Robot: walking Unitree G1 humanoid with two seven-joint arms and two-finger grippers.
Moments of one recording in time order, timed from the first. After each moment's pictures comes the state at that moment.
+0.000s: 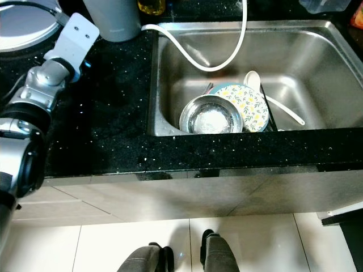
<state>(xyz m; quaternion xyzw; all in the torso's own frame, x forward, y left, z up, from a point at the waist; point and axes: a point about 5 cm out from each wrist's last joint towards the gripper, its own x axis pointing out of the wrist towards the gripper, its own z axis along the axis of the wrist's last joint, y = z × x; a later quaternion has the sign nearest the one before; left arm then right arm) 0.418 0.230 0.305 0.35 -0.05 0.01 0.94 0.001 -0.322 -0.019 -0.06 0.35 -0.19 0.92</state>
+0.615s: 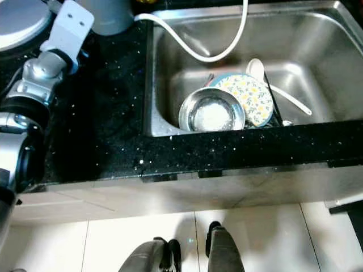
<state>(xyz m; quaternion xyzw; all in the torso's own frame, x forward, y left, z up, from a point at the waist) 0.418 0.229 0.317 0.33 -0.07 0.02 0.94 -0.048 -0.317 -0.004 -0.05 0.37 -0.24 0.90</state>
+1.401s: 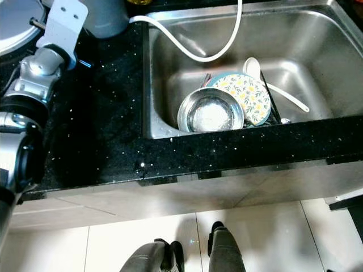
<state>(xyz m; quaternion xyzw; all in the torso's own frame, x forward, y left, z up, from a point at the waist) 0.417 0.230 0.318 0.32 -0.09 0.03 0.94 0.003 -0.317 -0.014 -0.04 0.33 -0.23 0.92</state>
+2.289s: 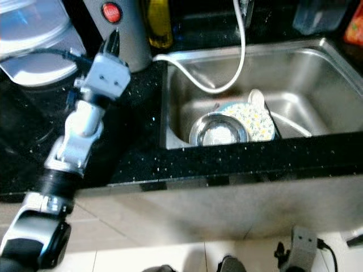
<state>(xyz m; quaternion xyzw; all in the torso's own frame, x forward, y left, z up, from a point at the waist) 0.334 0.143 0.276 0.31 -0.39 0.00 0.87 0.152 -0.276 -0.052 0.00 0.30 -0.17 0.94</state>
